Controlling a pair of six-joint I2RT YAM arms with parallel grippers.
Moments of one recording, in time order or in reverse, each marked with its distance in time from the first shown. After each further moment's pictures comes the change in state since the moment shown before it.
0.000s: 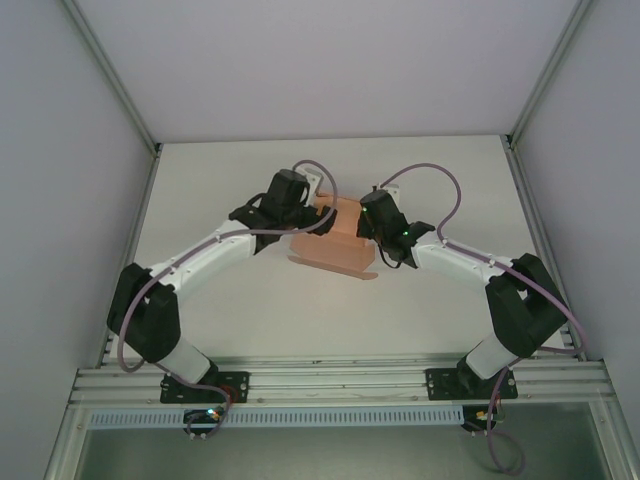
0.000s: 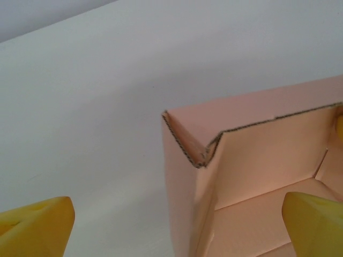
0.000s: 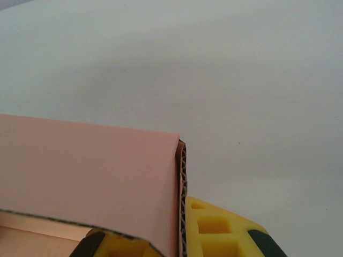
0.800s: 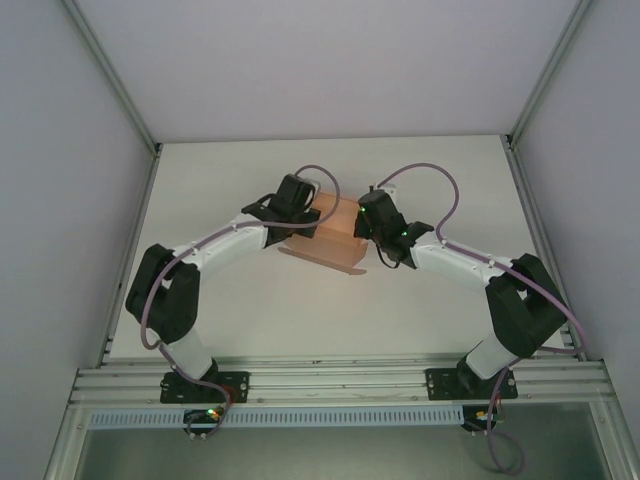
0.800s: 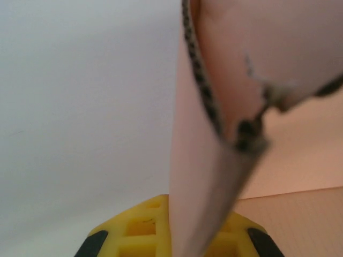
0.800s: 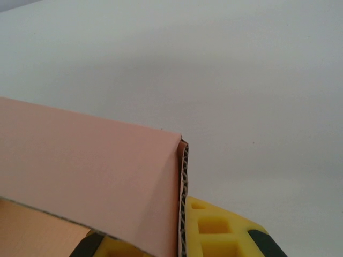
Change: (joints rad) left arm 0.016 0.143 0.021 -0.045 -0.058 -0.068; right arm 0.005 0.000 0.005 0.017 -0.021 -0.004
